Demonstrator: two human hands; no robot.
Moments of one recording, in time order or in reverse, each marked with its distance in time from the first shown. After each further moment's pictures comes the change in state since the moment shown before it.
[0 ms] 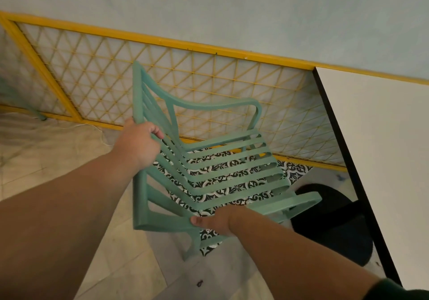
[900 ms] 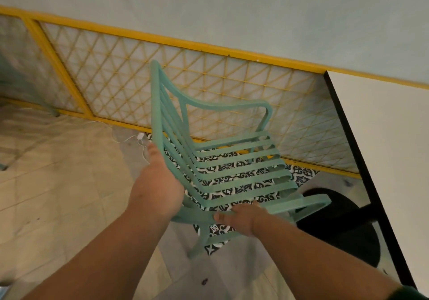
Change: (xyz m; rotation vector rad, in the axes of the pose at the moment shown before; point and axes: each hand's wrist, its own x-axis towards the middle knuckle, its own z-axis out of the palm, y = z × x) left_hand -0.118 0.010 -0.001 0.021 -0.063 -0.240; right_hand 0.023 0.030 0.020 0.002 0.140 -0.046
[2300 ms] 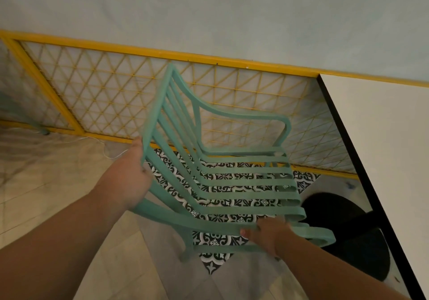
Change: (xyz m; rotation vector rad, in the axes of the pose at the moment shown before) left_hand 0.093 0.010 -0.019 0.057 -0.006 0.245; right_hand 0.008 0.066 -0.018 -0.043 0.079 0.123
